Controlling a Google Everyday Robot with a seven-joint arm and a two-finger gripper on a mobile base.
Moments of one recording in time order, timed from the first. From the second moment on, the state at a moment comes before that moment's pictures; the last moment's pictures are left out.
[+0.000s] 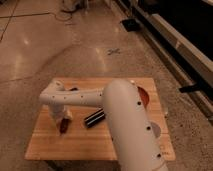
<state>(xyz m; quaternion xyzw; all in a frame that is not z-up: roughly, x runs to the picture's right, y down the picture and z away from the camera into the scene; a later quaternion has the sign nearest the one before) -0.269 0.189 0.869 -0.19 -0.32 -0.74 0.55</state>
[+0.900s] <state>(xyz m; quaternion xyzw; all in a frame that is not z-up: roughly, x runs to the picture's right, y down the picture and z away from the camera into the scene) -0.237 0.069 0.845 -0.12 -0.32 -0.74 0.58</state>
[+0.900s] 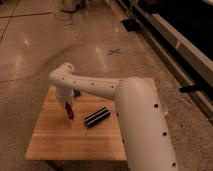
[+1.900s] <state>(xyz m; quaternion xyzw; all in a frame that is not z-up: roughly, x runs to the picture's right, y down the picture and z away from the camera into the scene) -0.256 -0.017 0.902 -0.09 -0.30 -0.77 0.56</state>
